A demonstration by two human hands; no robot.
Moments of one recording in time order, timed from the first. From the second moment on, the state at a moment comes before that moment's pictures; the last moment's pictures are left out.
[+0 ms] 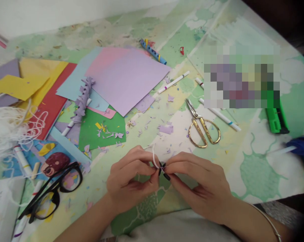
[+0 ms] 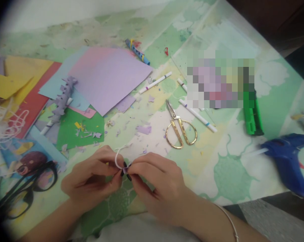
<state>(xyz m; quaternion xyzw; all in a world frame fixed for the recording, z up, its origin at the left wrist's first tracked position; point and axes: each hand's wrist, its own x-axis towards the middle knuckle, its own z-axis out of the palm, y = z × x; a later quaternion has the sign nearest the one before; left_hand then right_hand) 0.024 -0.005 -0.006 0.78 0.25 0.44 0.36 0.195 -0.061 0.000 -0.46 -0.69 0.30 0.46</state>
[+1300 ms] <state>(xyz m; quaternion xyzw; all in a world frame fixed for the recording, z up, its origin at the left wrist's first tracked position) 0.039 0.034 0.004 0.63 0.37 0.51 0.47 0.201 0.002 0.018 -0.52 -0.60 0.39 0.47</state>
